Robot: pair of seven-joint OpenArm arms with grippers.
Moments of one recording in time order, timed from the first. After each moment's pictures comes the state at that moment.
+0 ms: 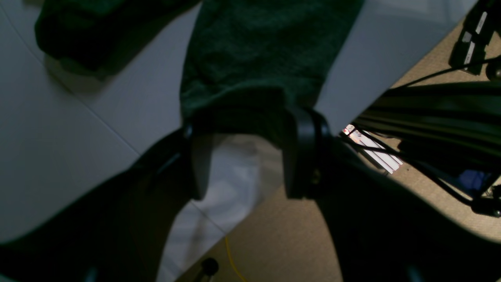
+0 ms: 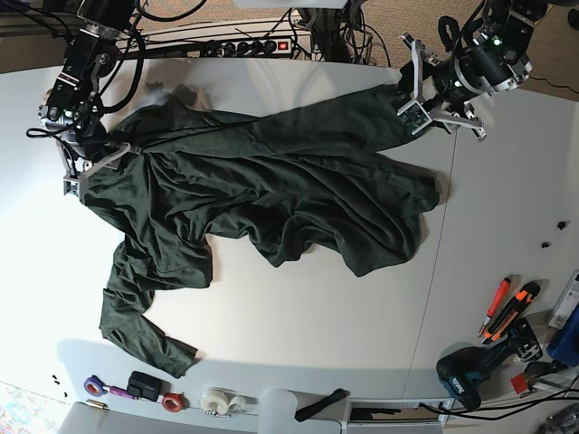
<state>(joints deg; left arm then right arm) 27.3 -29.2 8.1 125.7 -15.4 -26.5 56.2 -7.9 13.2 30.0 96.5 13.1 16.7 -59.1</state>
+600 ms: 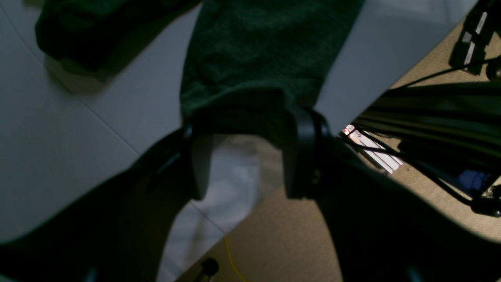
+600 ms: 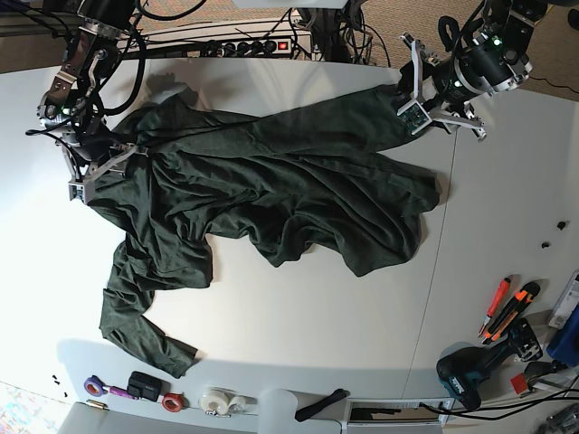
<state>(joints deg) 27.3 -29.1 8.1 125.7 -15.4 -26.5 56.2 -8.0 13.0 30.0 98.6 19.2 20.7 -58.8</state>
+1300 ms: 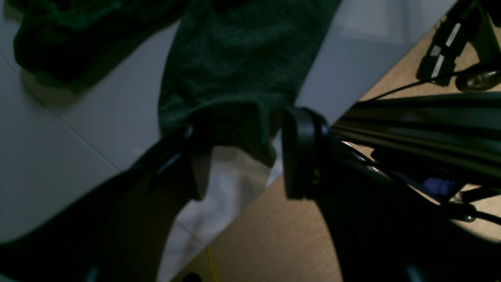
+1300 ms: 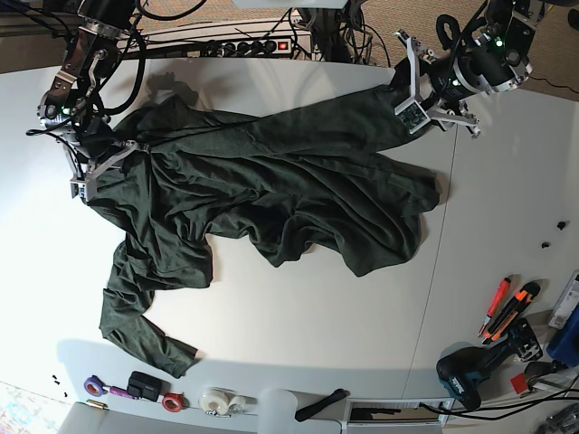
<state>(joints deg) 27.3 -29.1 8.1 125.7 -20.5 -26.5 56.2 -8.1 13.0 30.0 98.6 19.0 20.5 -61.9</state>
